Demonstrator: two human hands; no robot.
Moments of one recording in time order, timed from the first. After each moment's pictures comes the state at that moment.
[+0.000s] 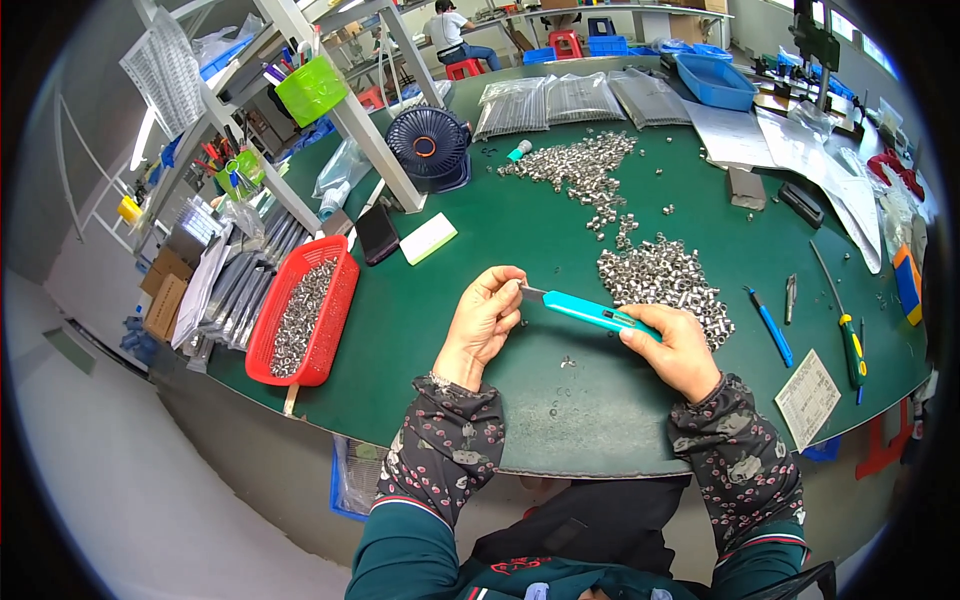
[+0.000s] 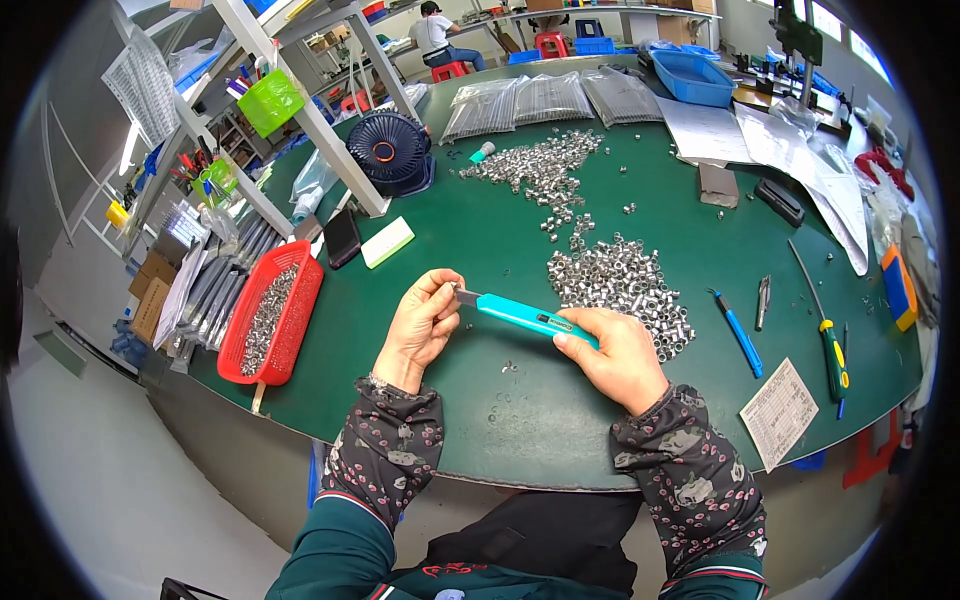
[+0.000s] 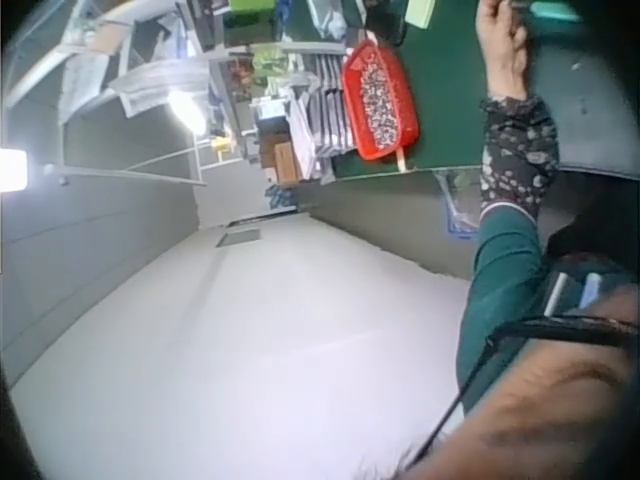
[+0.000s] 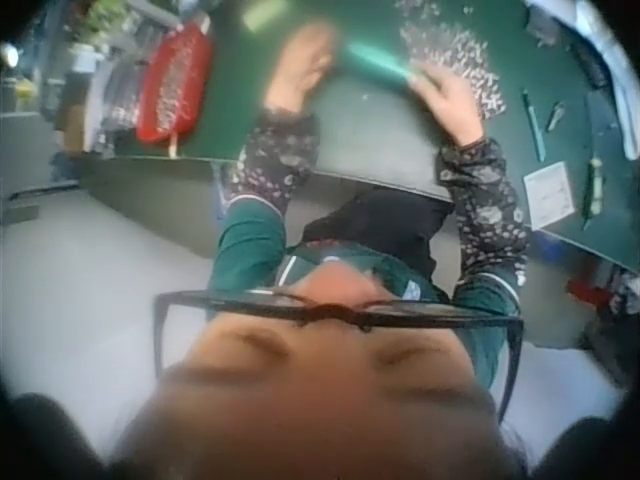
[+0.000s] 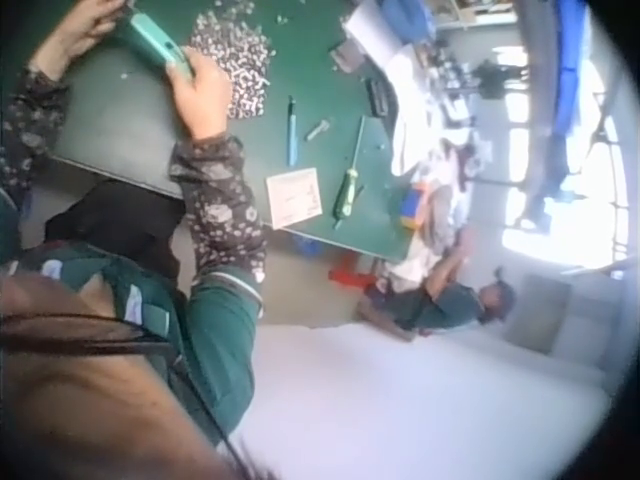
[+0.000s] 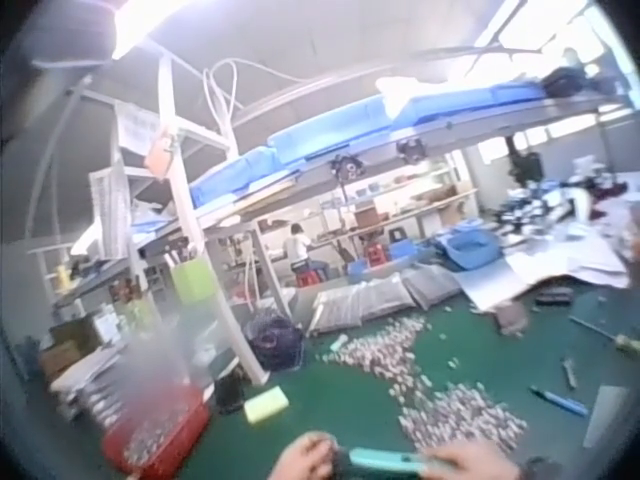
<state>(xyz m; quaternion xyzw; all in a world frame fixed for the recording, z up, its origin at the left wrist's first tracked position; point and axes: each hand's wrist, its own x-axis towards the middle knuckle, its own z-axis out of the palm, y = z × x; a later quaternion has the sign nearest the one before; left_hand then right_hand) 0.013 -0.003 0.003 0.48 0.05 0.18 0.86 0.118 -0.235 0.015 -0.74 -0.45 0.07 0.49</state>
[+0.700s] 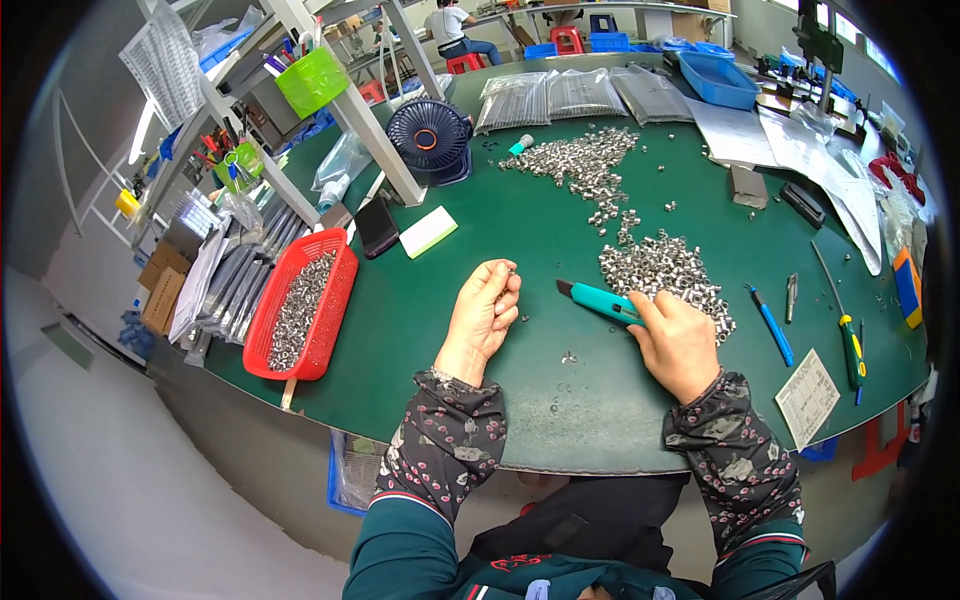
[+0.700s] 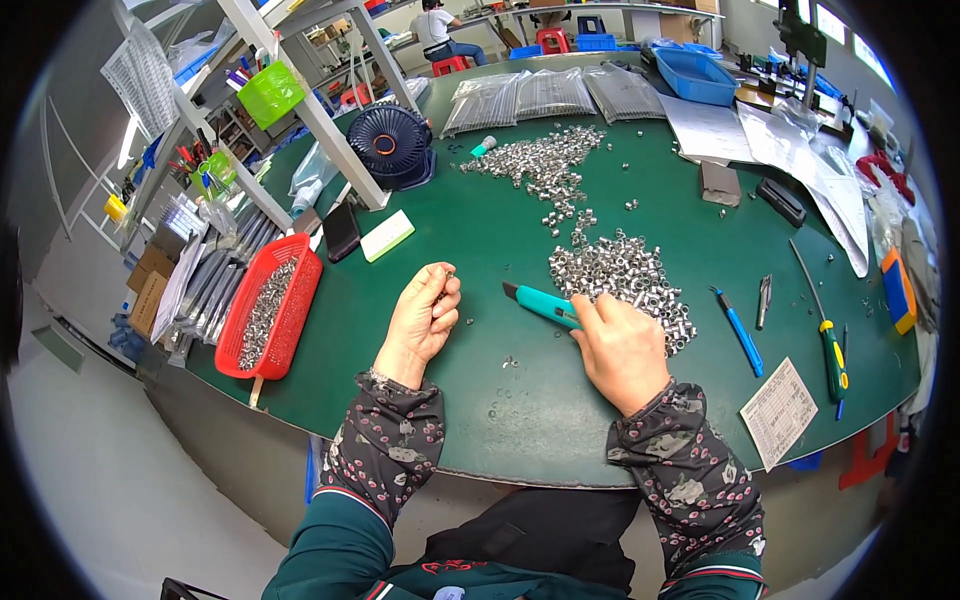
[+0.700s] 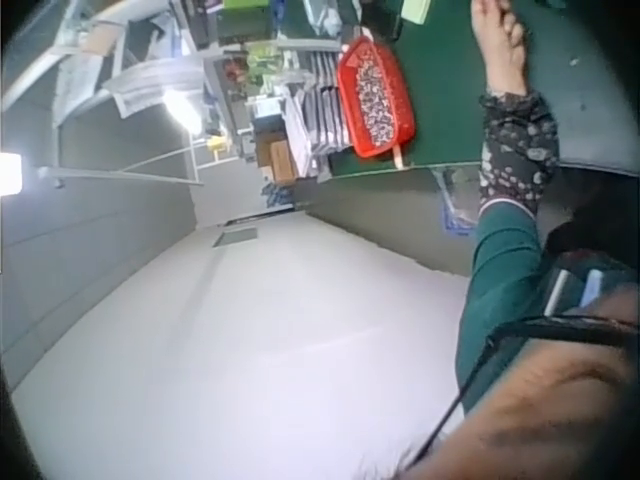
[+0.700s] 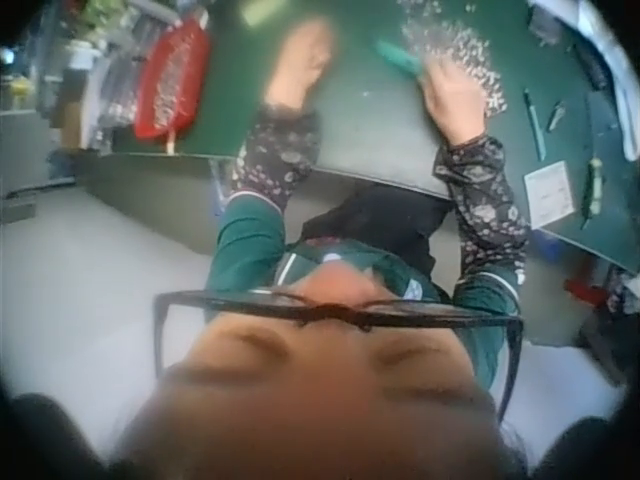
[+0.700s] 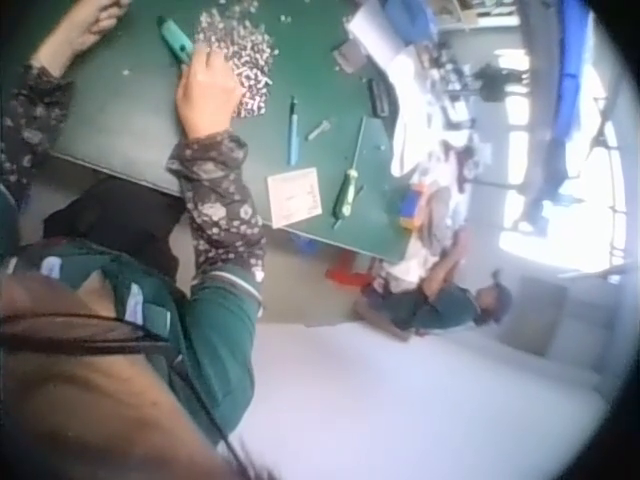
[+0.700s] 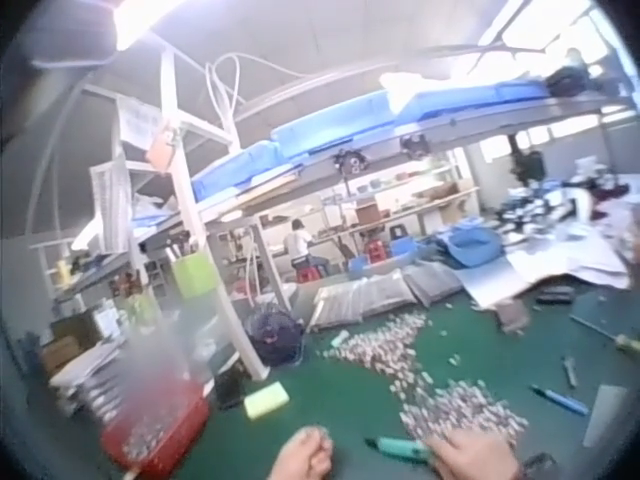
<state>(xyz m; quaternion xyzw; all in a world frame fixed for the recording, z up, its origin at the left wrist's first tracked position) 0.013 -0.001 0.000 0.42 0.10 0.19 0.88 0.113 -0.235 0.019 -0.78 -0.50 -0.25 0.29</state>
